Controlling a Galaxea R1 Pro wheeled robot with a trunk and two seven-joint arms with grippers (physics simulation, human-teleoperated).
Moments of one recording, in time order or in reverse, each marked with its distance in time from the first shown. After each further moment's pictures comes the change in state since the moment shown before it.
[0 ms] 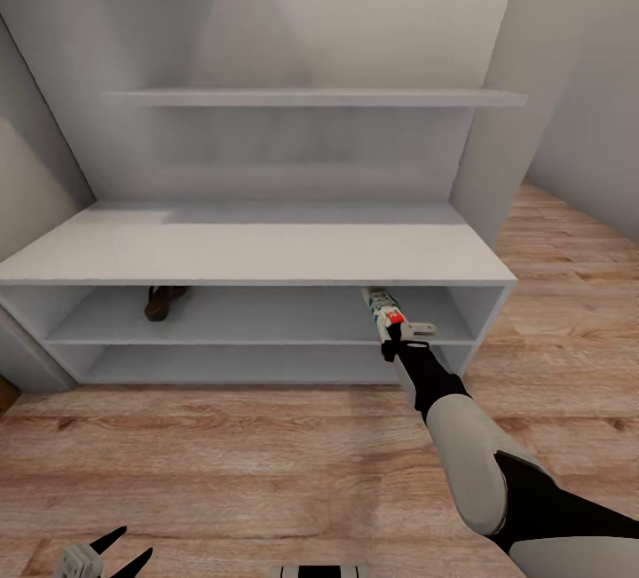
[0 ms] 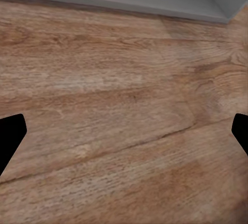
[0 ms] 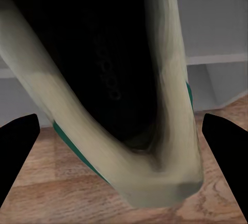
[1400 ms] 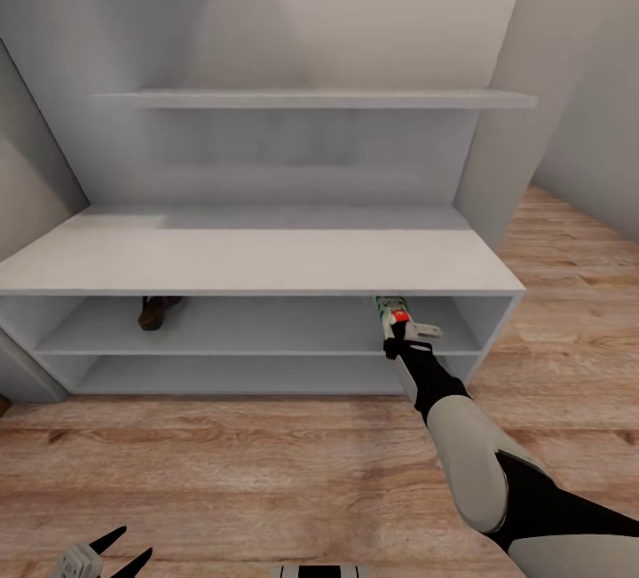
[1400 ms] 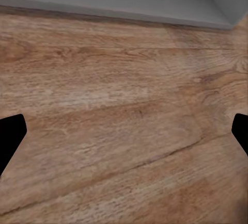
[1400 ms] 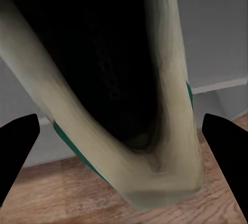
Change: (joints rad) left arm 0.000 0.001 0.001 0.000 0.000 0.000 -0.003; right arm 0.000 0.000 -0.040 0.013 -0.062 -0.079 -0.035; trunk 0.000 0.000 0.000
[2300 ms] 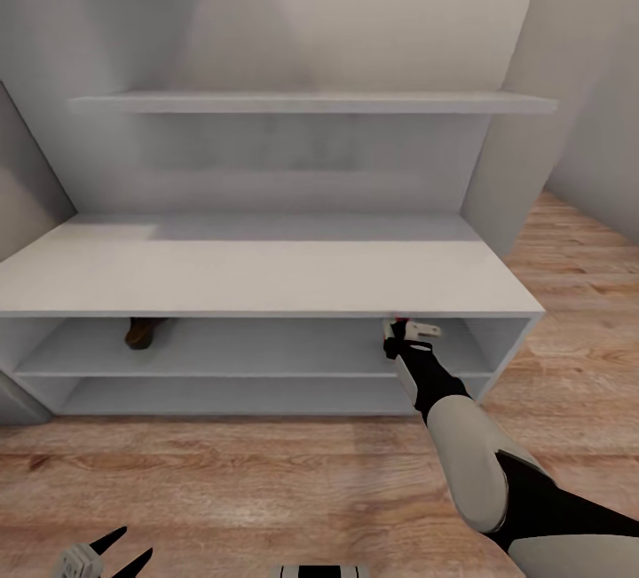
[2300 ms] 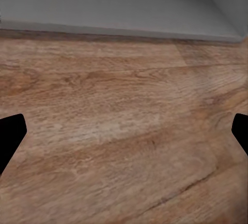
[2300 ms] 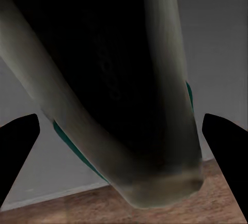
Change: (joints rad) left arm 0.000 -0.001 0.000 0.002 0.000 0.000 0.000; right arm 0.000 0.000 0.000 -0.002 0.000 0.000 0.000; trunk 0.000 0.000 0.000
